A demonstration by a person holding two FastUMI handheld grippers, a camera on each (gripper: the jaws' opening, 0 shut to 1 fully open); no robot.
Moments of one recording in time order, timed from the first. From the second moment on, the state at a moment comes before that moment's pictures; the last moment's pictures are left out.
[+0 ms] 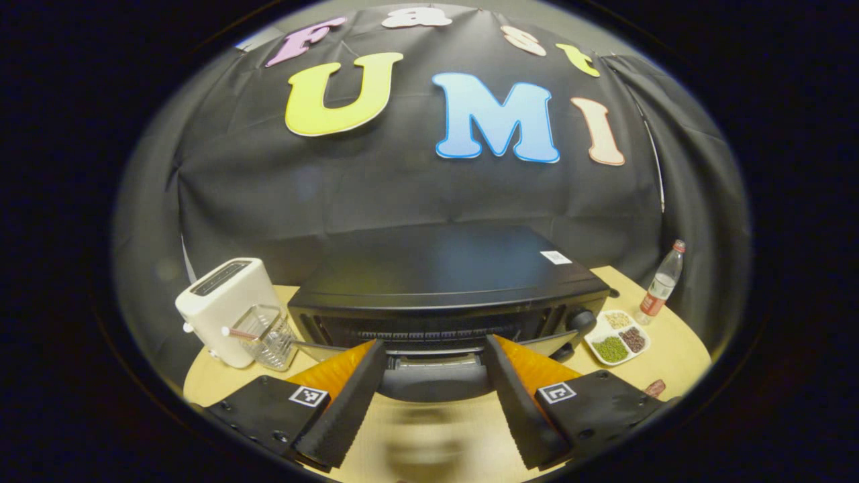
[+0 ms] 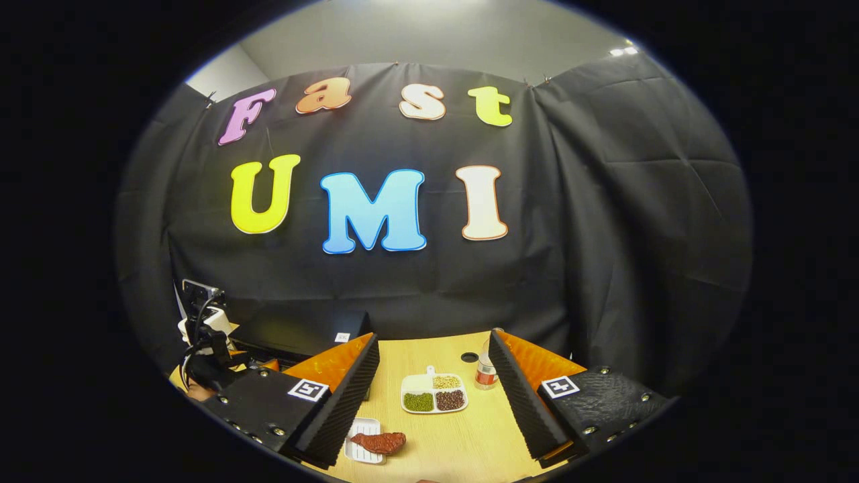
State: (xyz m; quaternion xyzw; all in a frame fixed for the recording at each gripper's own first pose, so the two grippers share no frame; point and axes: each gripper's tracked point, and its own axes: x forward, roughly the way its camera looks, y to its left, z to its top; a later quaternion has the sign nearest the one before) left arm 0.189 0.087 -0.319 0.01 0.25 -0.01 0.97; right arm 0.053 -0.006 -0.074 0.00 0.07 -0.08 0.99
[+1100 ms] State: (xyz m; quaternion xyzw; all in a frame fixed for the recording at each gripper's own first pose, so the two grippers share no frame) left arm 0.092 0.080 -0.396 0.00 0.36 -0.03 0.93; right arm 0.025 -0.003 -0.074 0.00 0.07 -0.07 1.00
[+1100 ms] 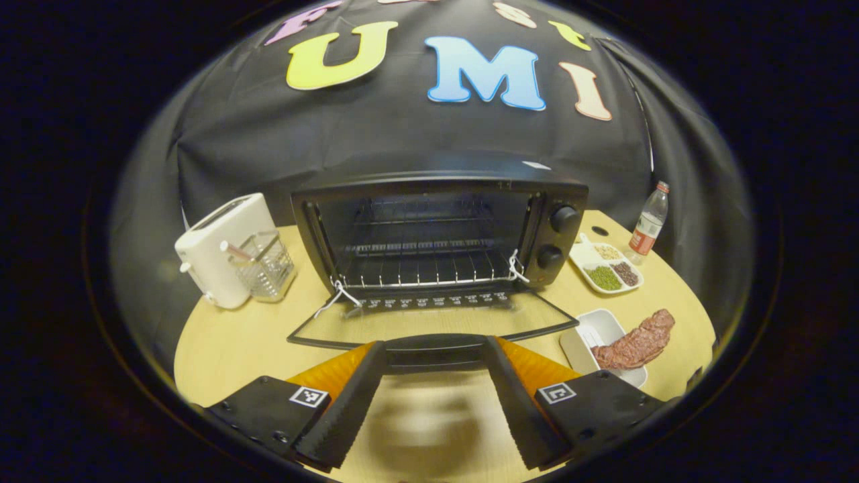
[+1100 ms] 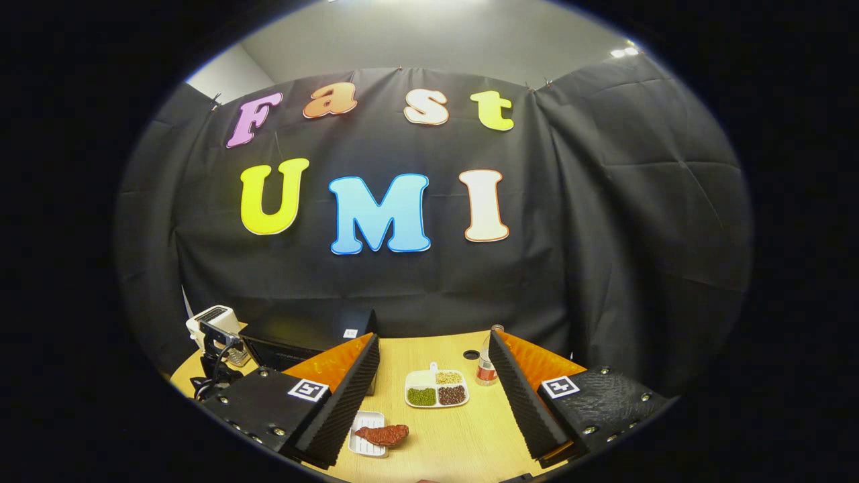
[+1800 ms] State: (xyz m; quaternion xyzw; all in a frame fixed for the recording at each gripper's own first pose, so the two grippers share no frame) left arm 0.085 0.081 -0.375 -0.01 0.34 -0.03 0.94; right arm 0.020 0.000 -0.085 -0.01 0.09 -0.05 1.00
